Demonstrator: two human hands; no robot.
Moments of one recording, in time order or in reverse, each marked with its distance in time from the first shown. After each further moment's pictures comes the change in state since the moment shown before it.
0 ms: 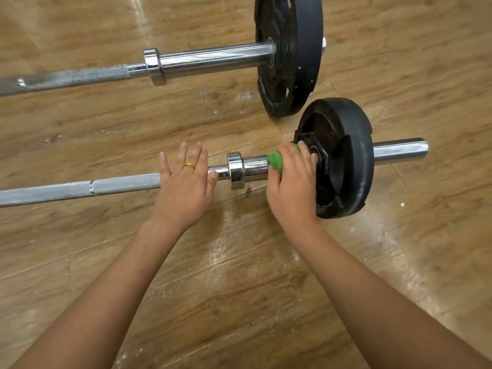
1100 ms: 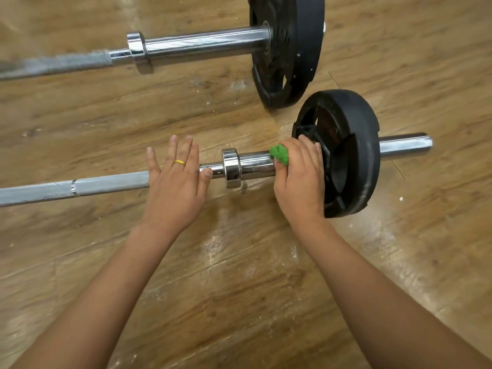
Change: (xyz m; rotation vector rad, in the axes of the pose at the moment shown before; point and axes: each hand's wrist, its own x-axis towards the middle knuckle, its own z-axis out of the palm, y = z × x) left_hand 0.000 -0.004 0.004 -0.014 0.072 0.016; right_hand 0.008 0.019 0.005 -0.019 0.142 -0.064
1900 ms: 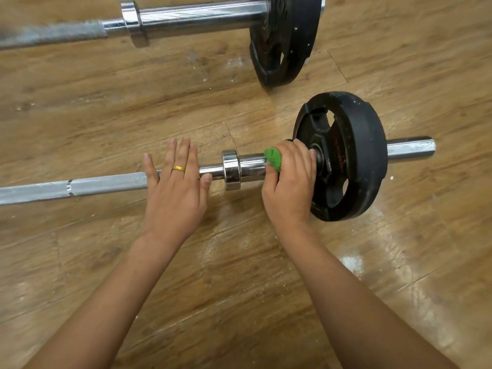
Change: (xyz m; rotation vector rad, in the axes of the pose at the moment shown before) left_hand -0.060 0.021 0.006 0.041 0.050 -0.023; right_hand -0.054 -0.018 -0.011 0.006 0.026 0.079
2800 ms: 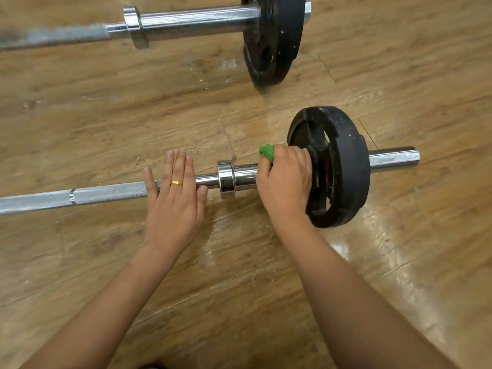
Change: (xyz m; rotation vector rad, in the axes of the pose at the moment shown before) left_hand -0.044 0.010 0.006 0.041 0.095 0.008; right_hand 0.002 -0.014 -0.031 -0.211 -0.115 0.106
